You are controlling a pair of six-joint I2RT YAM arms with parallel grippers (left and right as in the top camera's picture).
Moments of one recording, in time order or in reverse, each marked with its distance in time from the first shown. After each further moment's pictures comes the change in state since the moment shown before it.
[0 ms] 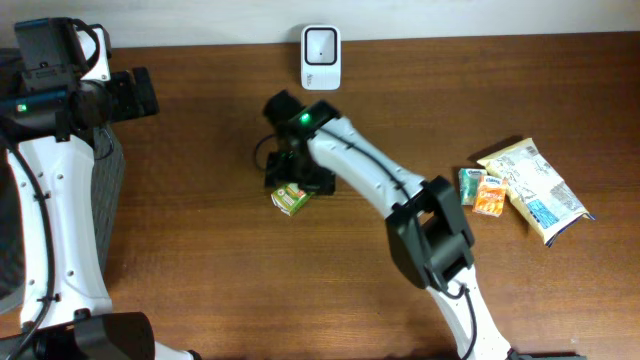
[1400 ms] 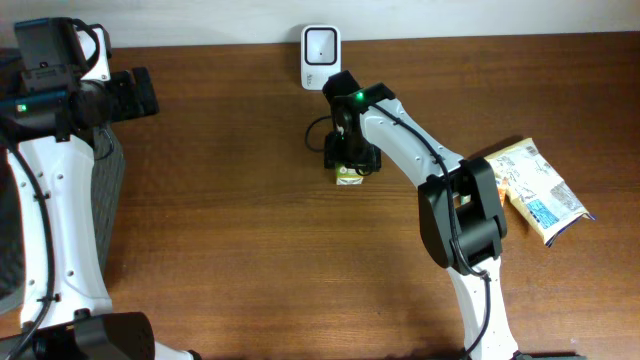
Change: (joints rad) left arm 0.000 0.000 0.000 0.000 0.000 0.000; right arm -0.236 -0.025 -0.124 0.063 0.075 -0.278
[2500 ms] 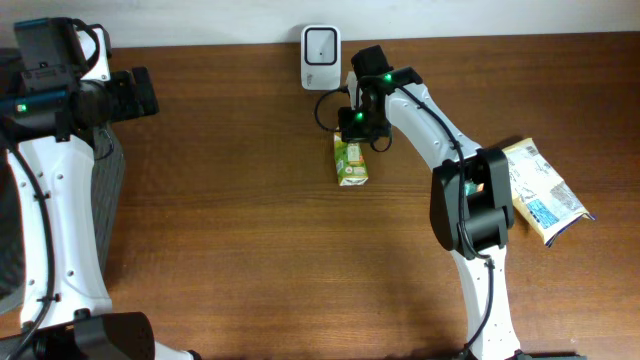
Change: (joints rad) left arm 0.000 0.000 0.000 0.000 0.000 0.000; right arm -0.126 0.079 0.115 0.135 -0.162 -0.292
